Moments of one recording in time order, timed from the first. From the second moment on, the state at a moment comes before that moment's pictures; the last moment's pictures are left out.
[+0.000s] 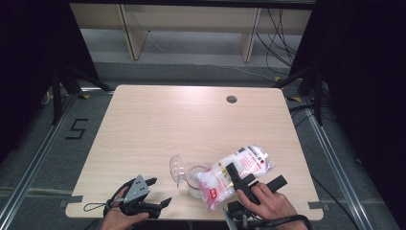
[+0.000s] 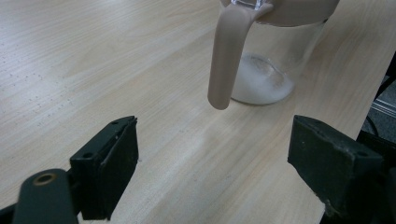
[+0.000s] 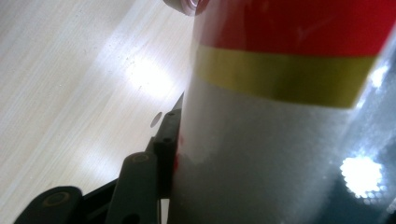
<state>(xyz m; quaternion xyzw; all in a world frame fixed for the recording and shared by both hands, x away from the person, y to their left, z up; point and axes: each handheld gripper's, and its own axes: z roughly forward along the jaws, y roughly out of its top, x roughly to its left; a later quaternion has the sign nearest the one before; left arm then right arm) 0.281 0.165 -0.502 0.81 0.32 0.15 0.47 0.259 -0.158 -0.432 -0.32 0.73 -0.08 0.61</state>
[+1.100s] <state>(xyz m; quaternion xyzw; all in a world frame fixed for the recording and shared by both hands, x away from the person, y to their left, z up) 0.283 0.166 -0.501 0.81 0.32 0.16 0.48 0.263 -0.155 -0.432 -0.32 0.73 -0.07 0.60</state>
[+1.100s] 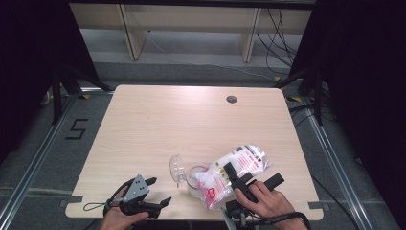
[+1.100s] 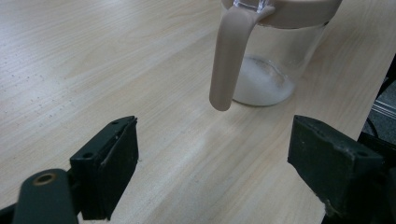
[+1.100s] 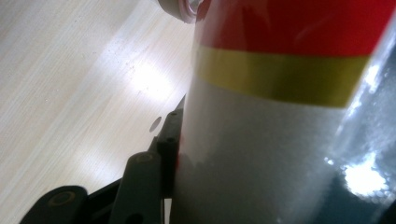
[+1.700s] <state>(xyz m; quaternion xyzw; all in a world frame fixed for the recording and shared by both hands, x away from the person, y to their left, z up) 0.282 0.166 -0.501 0.80 0.33 0.15 0.48 0.263 -0.161 -0.429 -0.32 0.73 -0.07 0.60</state>
